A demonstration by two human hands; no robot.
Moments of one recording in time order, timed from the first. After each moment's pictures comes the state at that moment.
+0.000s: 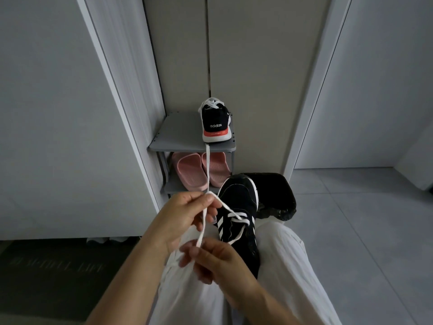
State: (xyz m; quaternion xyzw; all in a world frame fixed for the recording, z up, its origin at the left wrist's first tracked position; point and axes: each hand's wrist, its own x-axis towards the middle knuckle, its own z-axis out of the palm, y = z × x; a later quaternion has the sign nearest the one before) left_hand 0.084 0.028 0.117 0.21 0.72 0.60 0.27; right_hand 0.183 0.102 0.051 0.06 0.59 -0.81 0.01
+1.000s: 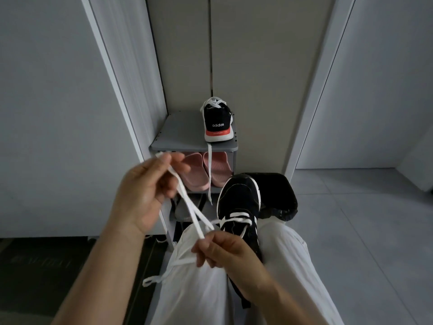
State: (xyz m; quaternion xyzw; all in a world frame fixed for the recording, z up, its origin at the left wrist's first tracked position) left_hand 0.068 0.006 0.157 0.15 0.58 0.78 0.15; right_hand 0.185 0.117 0.059 0.01 0.64 -0.77 -0.02
